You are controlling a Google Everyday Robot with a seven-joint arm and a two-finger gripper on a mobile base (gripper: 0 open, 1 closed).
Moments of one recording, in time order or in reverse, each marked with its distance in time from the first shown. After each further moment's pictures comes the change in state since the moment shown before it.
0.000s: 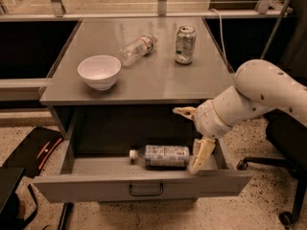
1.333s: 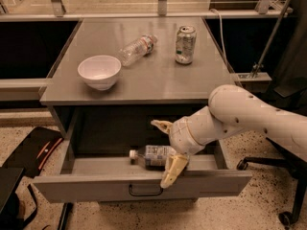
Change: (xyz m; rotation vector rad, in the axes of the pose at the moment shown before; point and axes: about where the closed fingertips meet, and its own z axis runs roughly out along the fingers) arm -0.043 0.015 0.067 0.036 -0.085 0.018
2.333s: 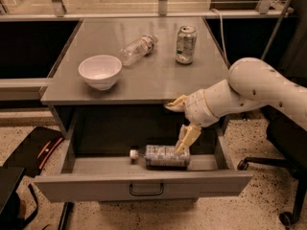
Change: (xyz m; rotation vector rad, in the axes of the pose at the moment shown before) arm 0.016 -0.074 -0.056 0.110 -0.009 -0.015
